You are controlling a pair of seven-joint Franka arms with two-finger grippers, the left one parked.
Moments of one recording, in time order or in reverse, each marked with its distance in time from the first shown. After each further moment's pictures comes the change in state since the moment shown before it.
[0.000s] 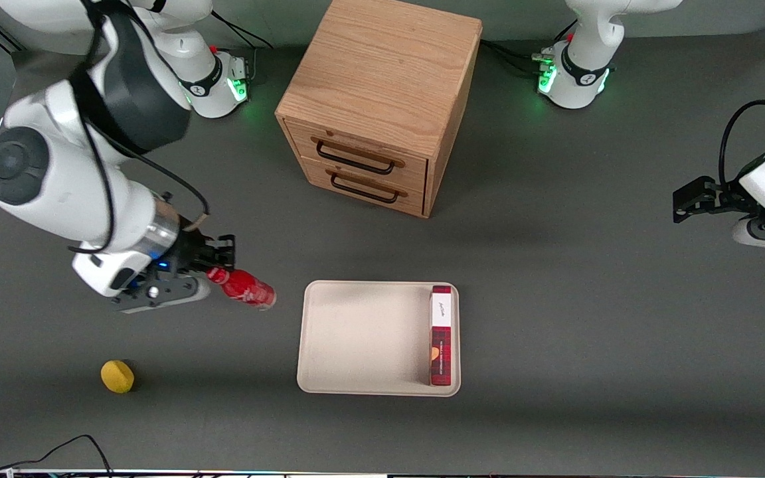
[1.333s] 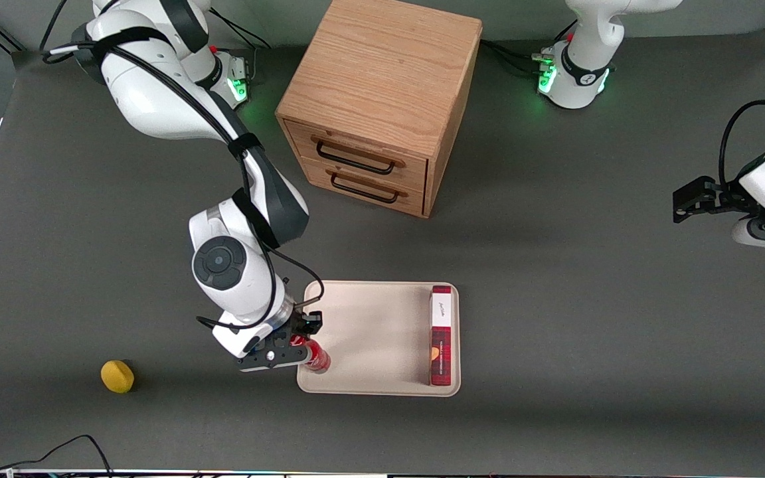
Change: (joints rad) arm 0.167 0.347 -0.120 0.062 -0.074 0.401 0.108
